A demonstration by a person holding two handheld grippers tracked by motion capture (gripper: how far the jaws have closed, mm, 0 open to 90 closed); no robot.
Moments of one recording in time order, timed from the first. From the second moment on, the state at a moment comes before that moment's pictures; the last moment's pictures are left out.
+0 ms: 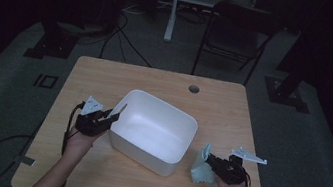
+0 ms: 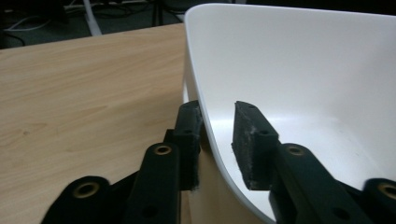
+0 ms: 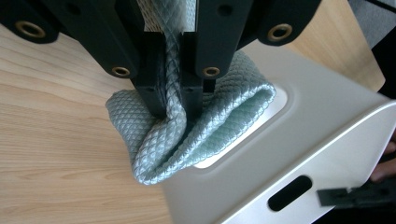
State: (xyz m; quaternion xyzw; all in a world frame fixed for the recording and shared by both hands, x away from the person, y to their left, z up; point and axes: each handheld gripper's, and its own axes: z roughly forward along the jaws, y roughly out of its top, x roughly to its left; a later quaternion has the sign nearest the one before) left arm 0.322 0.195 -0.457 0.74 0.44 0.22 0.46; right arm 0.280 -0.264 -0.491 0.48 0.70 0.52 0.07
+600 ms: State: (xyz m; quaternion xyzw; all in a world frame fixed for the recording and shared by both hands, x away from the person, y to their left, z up) left arm 0.272 0.198 -0.457 0.75 0.42 0.20 0.47; right arm 0.282 -0.274 -0.495 0.49 0.69 0.53 0.07
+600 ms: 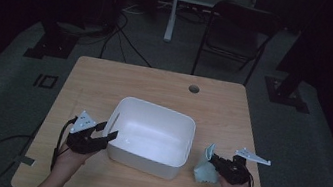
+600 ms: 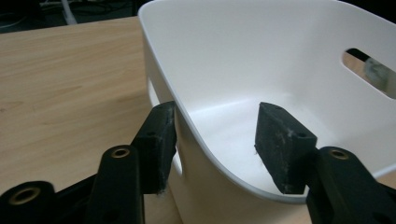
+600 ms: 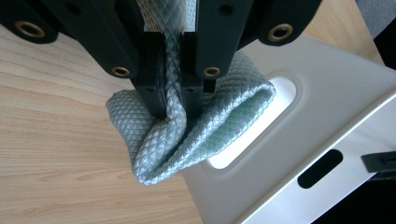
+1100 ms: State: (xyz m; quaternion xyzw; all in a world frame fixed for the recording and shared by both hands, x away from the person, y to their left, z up) left arm 0.257 0.203 -0.449 0.76 0.40 0.18 0.48; right arm 0.282 -0.273 -0.495 0.48 0.70 0.53 0.06
